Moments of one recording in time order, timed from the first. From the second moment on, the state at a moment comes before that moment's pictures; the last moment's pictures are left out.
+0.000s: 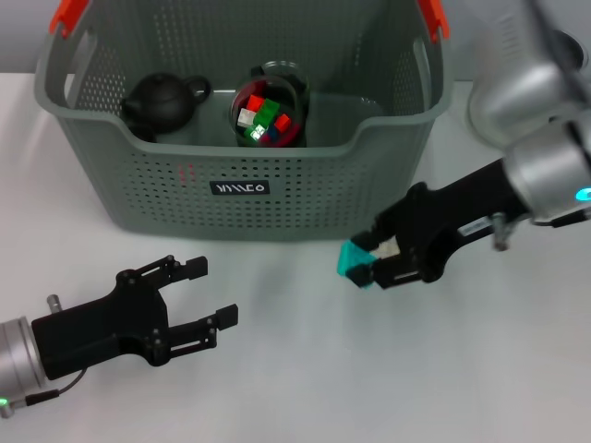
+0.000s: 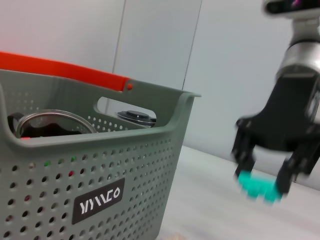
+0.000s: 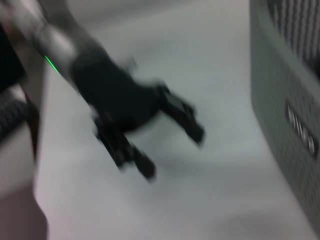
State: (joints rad) left arm -0.37 -2.15 0.25 0.51 2.22 1.70 -0.97; right arm 0.75 2.10 -1.16 -1.05 -2.23 -1.63 1.91
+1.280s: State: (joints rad) left arm -0.40 -2.14 0.25 0.50 2.22 1.70 -0.99; right arm 1.05 2.10 -1.15 -1.27 -2.38 -1.21 2.43
